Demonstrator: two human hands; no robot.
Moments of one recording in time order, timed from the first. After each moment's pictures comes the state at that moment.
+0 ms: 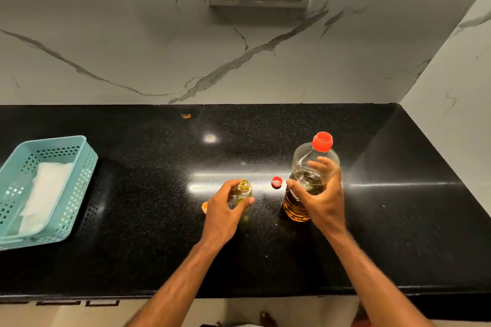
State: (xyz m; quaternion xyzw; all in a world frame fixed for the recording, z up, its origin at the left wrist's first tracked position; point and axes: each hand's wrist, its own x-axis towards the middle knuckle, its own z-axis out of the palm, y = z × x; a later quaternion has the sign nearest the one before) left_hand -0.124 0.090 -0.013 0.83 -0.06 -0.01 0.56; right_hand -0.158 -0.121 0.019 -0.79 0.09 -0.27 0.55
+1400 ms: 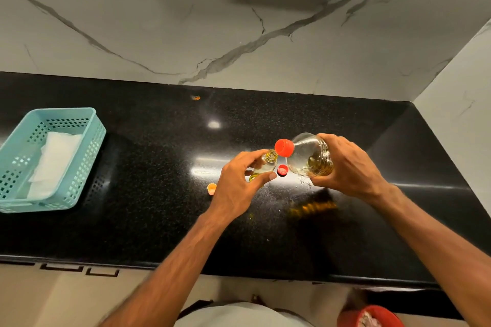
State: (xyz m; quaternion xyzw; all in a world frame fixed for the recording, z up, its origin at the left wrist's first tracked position) left_hand -0.130 0.082 0.050 0.80 -0.17 0.01 0.58; right_hand -0.127 -0.179 0.070 -0.97 -0.17 -0.13 0.10
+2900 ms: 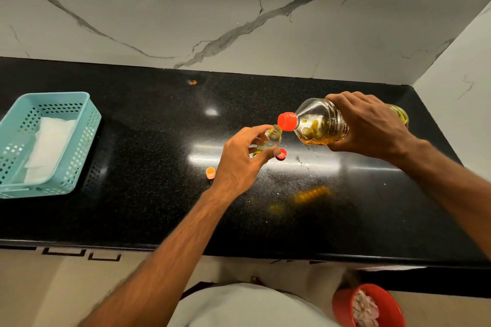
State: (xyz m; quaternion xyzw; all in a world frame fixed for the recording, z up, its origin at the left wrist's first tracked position) left_hand -0.130 0.074 0.064 0.79 -0.18 0.02 0.58; right_hand -0.120 -0.189 0.130 -0.97 -0.22 -0.12 -0.02
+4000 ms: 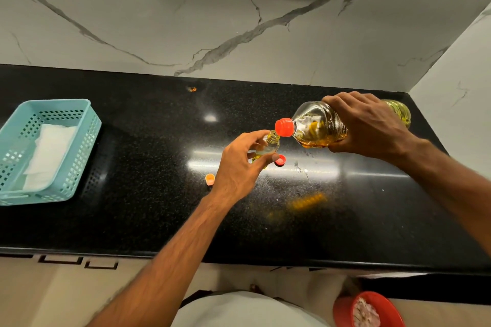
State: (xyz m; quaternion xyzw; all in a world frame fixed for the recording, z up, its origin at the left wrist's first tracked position) left_hand -0.129 0.074 0.066 0.79 -0.18 0.02 0.59; right_hand -0.118 -0.185 0.149 -0.97 -0.22 -0.12 -0.06
